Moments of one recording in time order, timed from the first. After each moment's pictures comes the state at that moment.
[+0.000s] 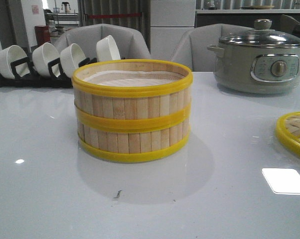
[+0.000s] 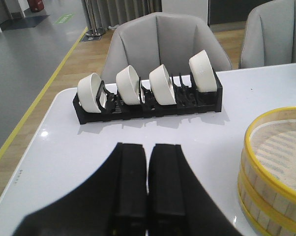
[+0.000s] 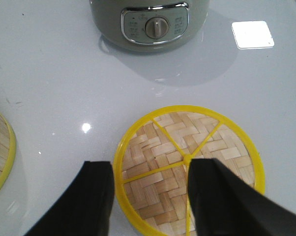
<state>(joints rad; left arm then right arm) -0.17 0.76 -0.76 0.34 0.32 -0.28 -0.08 1.05 -0.92 0.00 0.53 0.11</state>
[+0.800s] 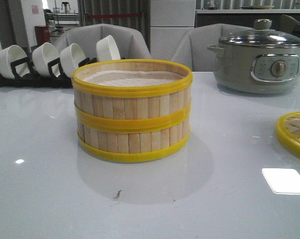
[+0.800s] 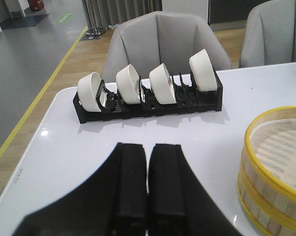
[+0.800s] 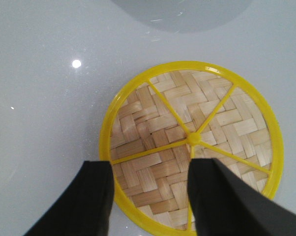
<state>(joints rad) -0.17 0.76 -0.76 0.34 0.33 -0.28 -0.08 1.38 -1.09 -0.01 0.65 0.11</state>
